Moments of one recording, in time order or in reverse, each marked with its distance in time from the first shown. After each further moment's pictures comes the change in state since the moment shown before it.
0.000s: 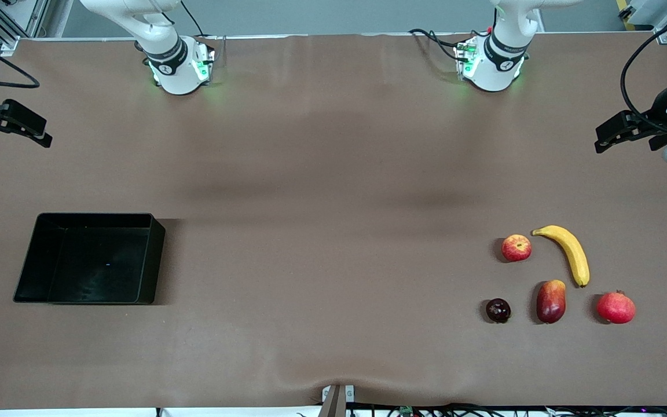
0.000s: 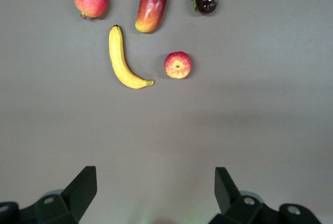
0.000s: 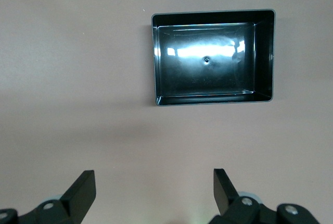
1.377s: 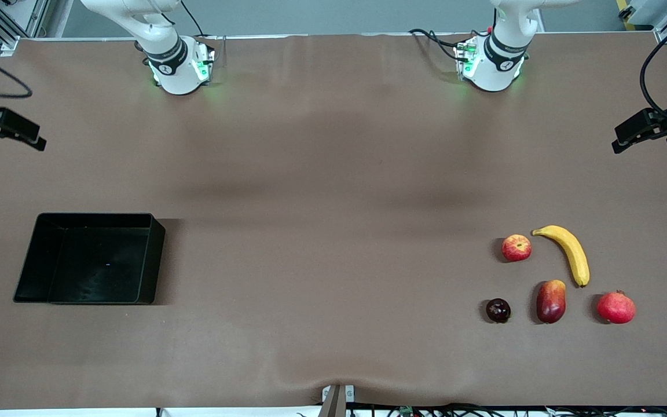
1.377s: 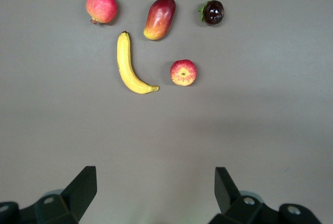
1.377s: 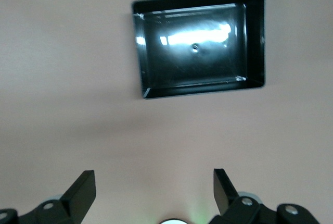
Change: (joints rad) left arm 0.032 0.003 0.009 0.031 -0.011 0.001 0.000; right arm -0.068 0.050 -0.011 -0.020 -0.001 -0.009 -0.008
